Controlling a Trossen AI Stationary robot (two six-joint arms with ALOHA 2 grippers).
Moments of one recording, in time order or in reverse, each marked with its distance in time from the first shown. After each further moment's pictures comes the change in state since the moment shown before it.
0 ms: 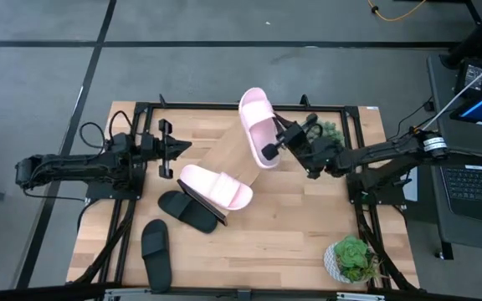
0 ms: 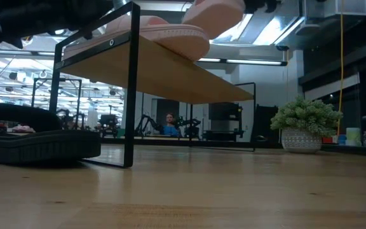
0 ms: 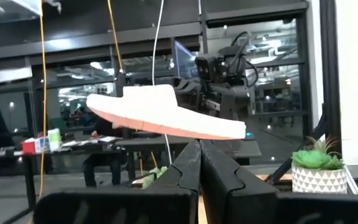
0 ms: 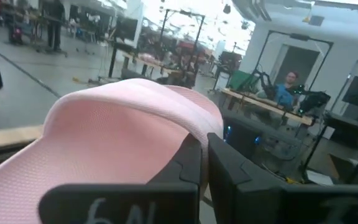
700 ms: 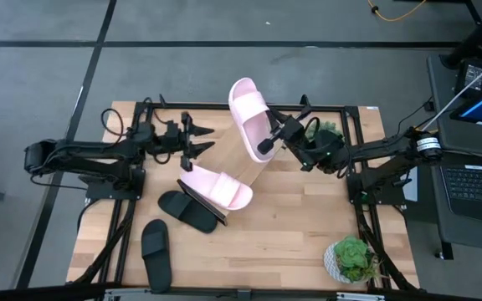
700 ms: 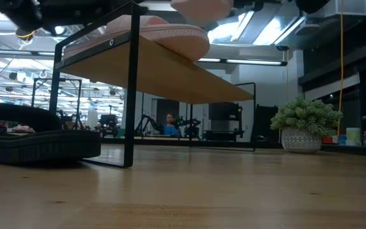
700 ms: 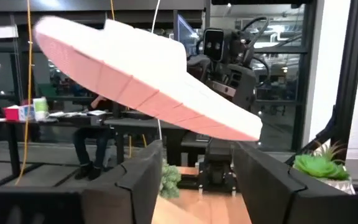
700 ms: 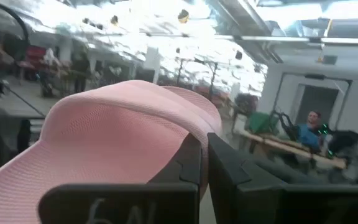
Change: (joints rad) left arm -0.013 0.380 0.280 0.003 -0.002 -0.080; right arm -0.075 0.065 -0.001 0.304 -0.225 -0.107
